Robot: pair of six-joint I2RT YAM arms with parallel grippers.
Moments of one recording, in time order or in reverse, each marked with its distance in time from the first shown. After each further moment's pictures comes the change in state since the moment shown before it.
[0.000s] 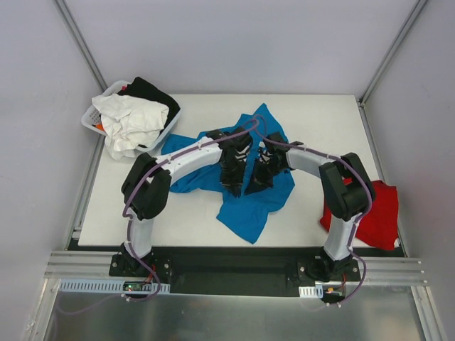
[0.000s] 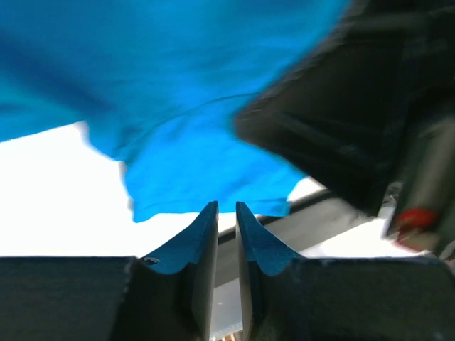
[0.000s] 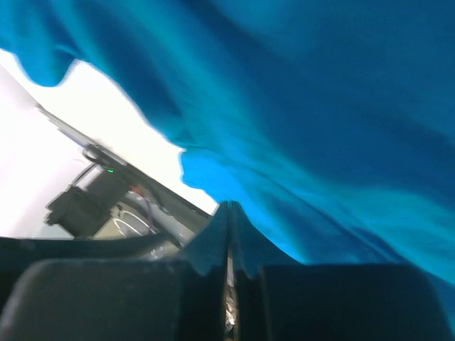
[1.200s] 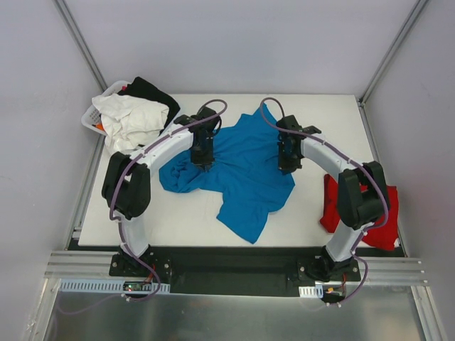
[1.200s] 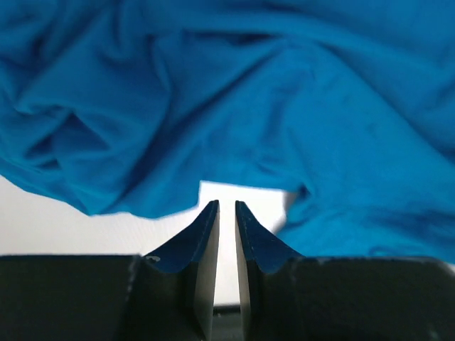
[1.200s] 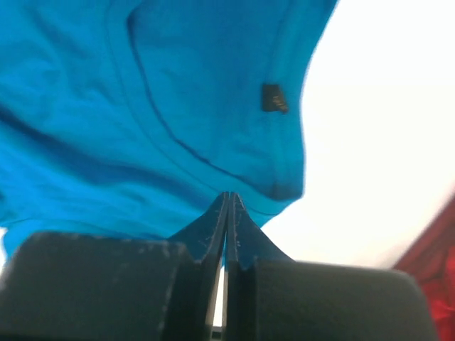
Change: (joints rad) left arm 0.252 -0.130 -0.088 0.006 -0.293 0.029; right arm -0.088 -0.116 0.129 -0.236 0.719 -0.262
